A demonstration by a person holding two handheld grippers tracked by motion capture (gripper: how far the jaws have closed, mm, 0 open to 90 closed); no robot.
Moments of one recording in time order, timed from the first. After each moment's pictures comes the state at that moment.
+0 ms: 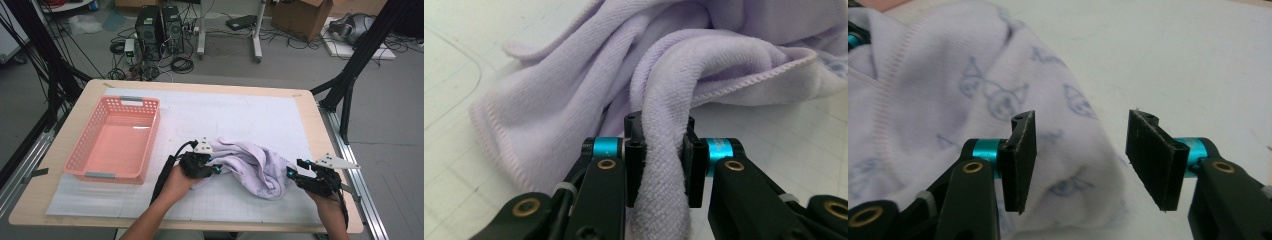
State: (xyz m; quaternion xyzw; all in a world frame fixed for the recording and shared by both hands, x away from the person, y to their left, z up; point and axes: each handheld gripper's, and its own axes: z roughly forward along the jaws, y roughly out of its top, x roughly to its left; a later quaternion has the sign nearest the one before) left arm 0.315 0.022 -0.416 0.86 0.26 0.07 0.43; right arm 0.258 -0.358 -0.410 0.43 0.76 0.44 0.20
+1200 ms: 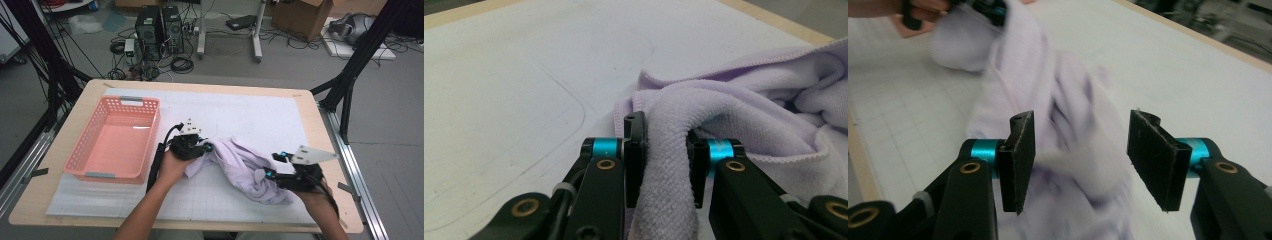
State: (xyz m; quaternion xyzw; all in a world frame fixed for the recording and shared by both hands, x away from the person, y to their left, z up) left arm 0.352 0.047 -0.400 0.81 0.32 0.12 0.48; right arm 0.260 -0.285 -0.361 0.28 0.83 0.44 0.19
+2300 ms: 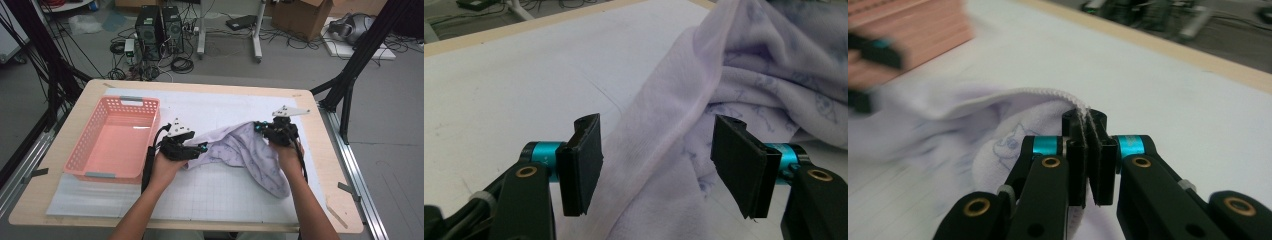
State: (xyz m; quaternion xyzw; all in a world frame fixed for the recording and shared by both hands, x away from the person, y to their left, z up) left arm 0.343 0.070 -0.400 0.78 0.35 0.16 0.50; right arm 0.382 -0.269 -0.366 0.40 0.77 0.45 0.20
